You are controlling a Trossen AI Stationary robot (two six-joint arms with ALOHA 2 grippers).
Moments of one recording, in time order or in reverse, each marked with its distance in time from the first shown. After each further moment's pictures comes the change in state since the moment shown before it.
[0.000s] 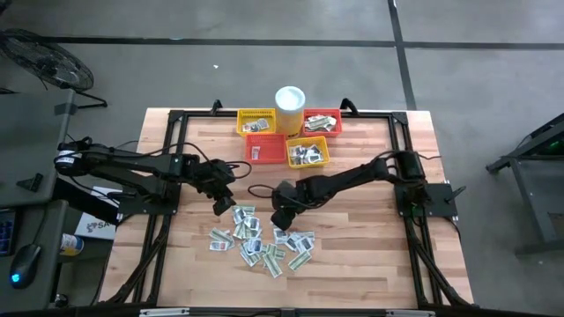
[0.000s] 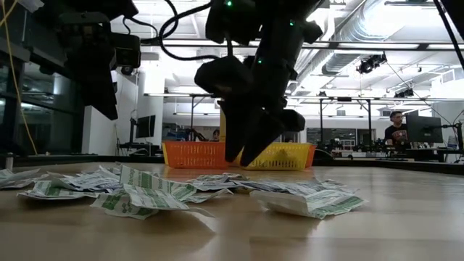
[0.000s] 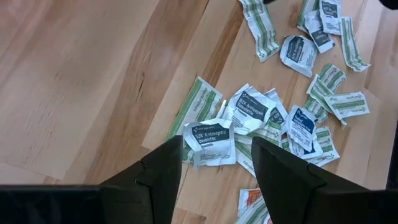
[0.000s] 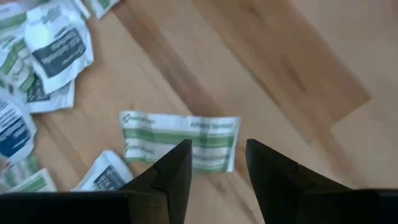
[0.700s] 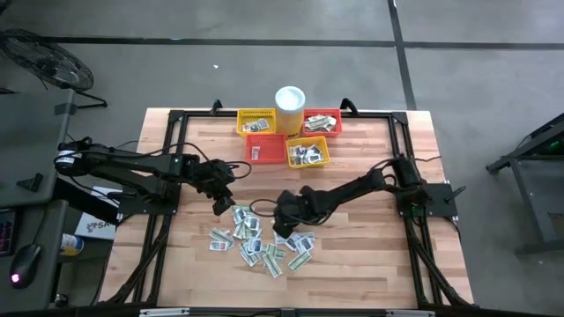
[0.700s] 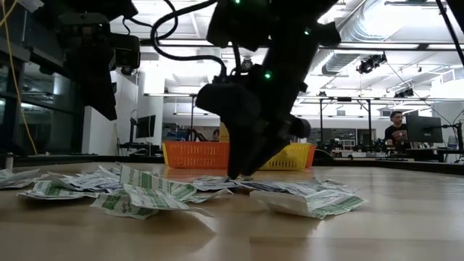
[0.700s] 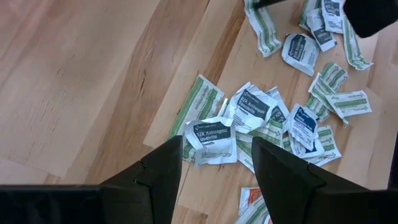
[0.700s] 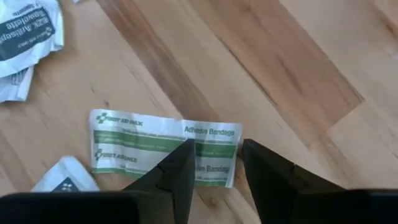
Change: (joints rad) left arm 0.000 0.000 0.000 -0.008 -0.002 0.000; right arm 0.096 0.046 -0.039 0.055 0.251 0.002
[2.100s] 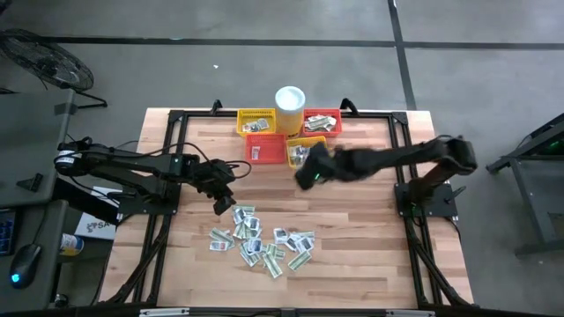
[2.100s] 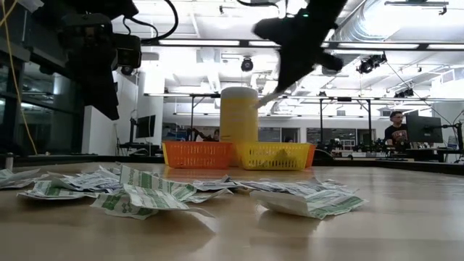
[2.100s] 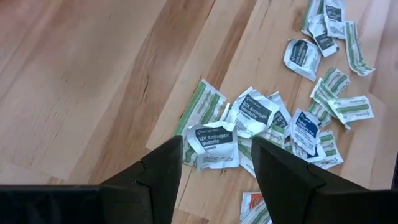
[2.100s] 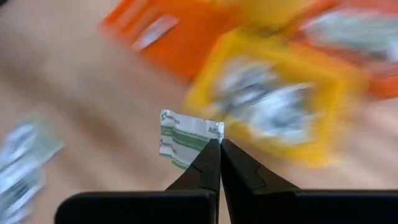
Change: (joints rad) left arm 0.000 0.000 0.000 0.009 -0.015 -0.007; right arm -0.205 -0.516 -0.159 -0.195 0.160 0.051
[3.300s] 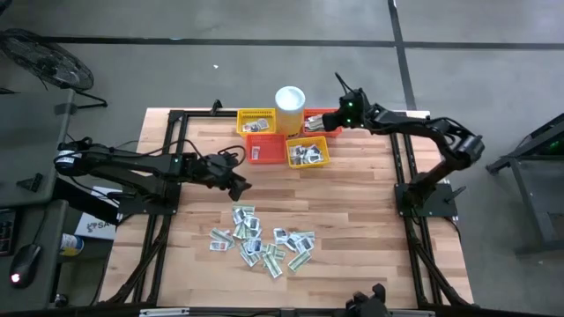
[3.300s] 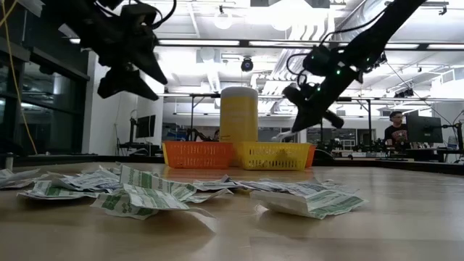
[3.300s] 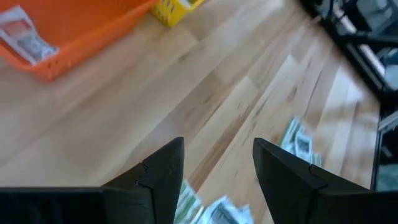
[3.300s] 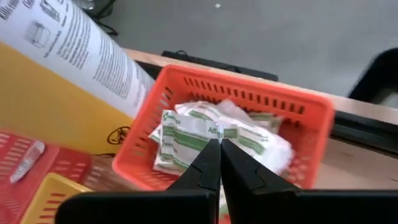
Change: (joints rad) left arm 0.000 0.000 0.000 0.273 -0.233 -0.282; right arm -0.798 -0.025 -0.388 0.701 -0.493 -0.415
